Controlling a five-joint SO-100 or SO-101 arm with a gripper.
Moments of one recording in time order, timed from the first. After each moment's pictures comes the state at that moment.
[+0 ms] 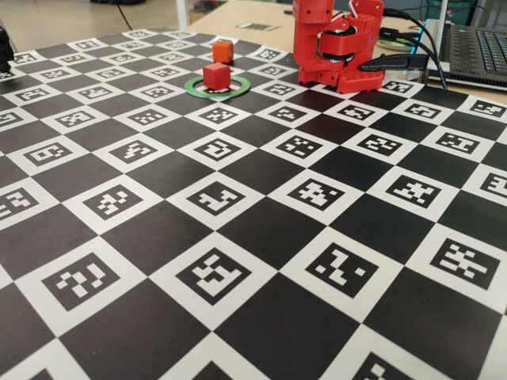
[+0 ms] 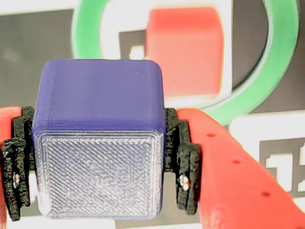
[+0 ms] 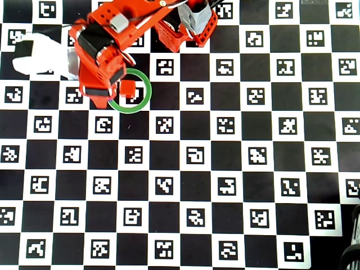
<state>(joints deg) 50.0 102.3 94.1 93.8 -44.1</state>
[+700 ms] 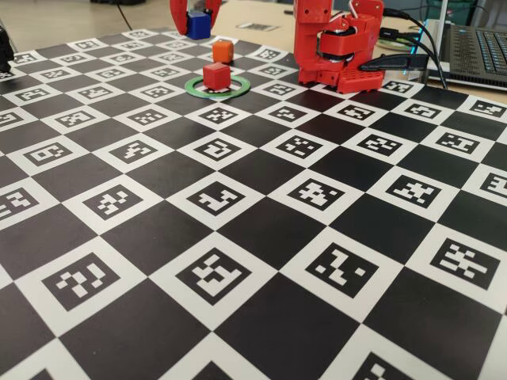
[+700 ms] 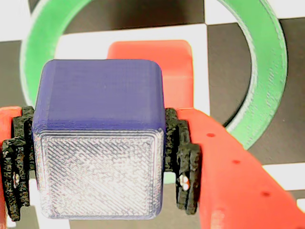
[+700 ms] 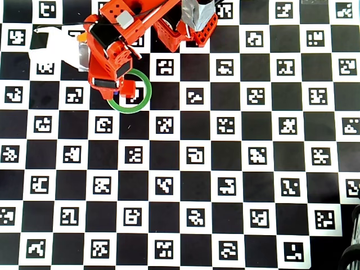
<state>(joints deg) 50.0 113.6 119.2 77.4 -43.9</state>
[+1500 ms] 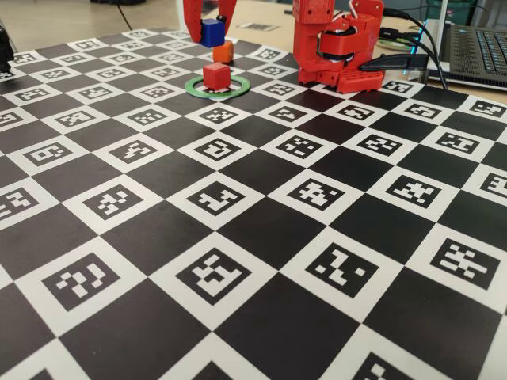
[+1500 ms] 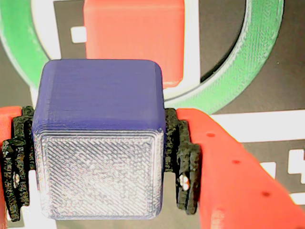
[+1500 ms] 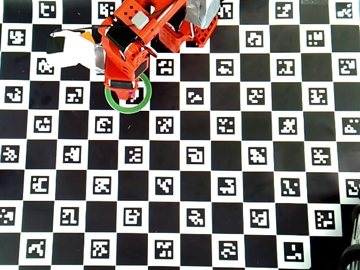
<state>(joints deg) 44.8 117.4 124.8 78.7 -40.4</state>
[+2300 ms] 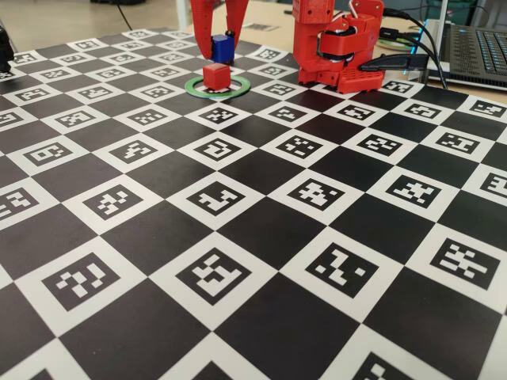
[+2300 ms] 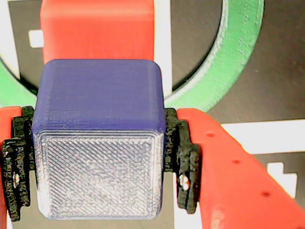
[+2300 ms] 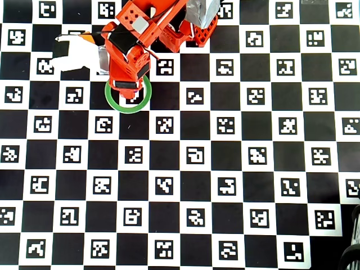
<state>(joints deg) 44.8 117.4 131.9 72.8 -41.8</state>
